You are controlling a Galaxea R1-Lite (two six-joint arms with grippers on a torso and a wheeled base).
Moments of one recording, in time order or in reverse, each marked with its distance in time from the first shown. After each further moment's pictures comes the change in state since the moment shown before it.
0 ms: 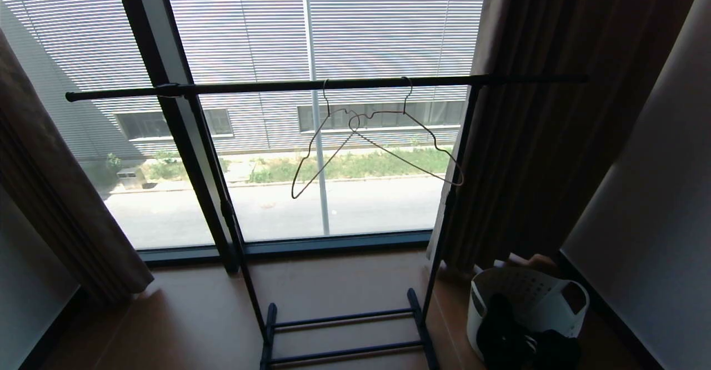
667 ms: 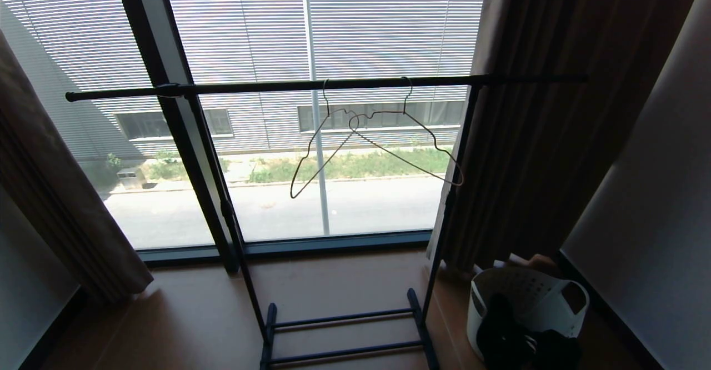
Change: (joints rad) left arm 0.000 0.000 0.000 -0.001 -0.005 -0.016; right arm 0.000 0.000 0.000 -0.008 -0.016 0.049
